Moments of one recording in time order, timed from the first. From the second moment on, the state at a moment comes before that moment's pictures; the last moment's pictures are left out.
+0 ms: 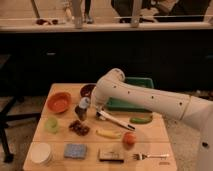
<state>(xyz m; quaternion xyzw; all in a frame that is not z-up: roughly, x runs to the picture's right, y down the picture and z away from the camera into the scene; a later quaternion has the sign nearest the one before) -0.070 0.081 0.782 -0.23 -0.19 0.06 0.95</state>
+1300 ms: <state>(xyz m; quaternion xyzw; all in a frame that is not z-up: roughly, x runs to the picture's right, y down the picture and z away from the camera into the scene) -0.155 0.053 0.820 -0.23 -0.24 0.03 0.94</state>
